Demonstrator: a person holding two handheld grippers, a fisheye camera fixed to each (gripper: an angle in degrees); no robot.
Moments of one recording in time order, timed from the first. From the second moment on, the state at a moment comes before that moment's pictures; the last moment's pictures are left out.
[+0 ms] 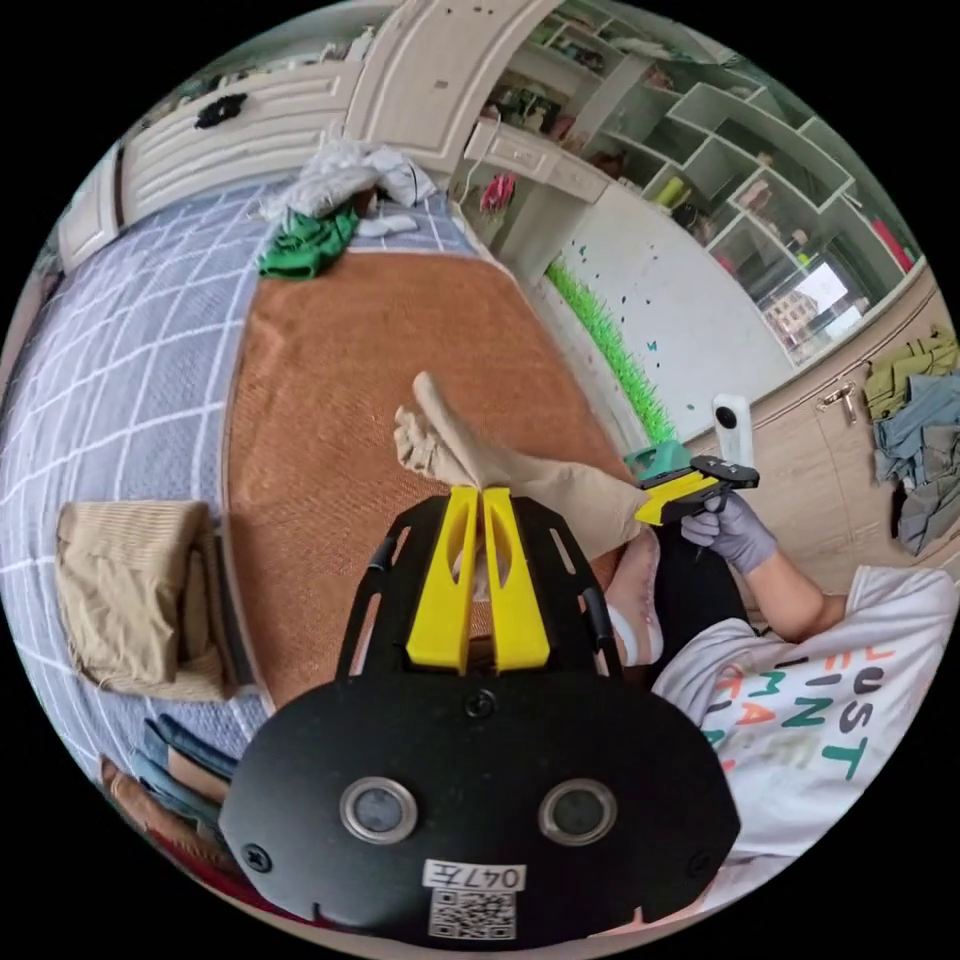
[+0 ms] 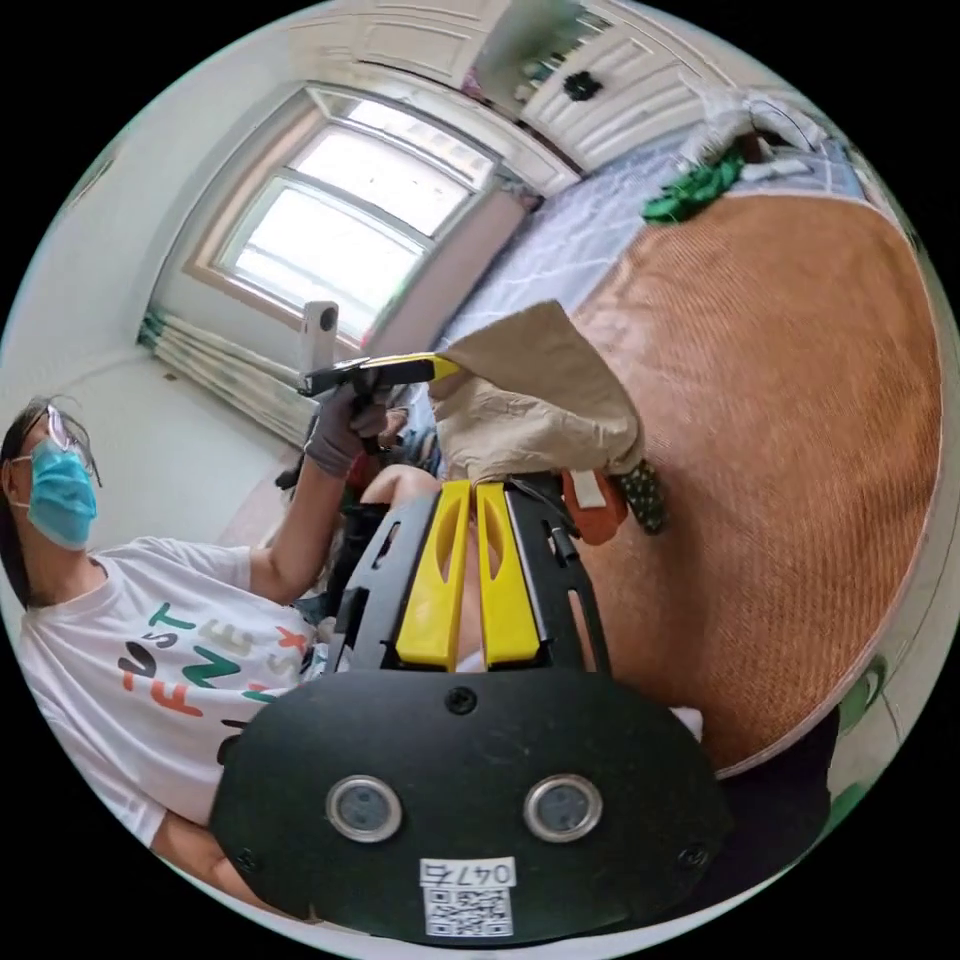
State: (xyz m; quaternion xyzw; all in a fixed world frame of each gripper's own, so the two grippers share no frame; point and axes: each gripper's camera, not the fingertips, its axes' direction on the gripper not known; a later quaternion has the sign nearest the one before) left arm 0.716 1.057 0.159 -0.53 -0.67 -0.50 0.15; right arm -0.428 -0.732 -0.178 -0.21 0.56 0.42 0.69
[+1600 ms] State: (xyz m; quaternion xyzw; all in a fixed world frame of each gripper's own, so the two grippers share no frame) left arm 0.860 1.376 0.627 -0.44 -0.88 -0.18 0.05; right arm -0.406 -0.672 -0.035 -0.24 0.49 0.34 0.77
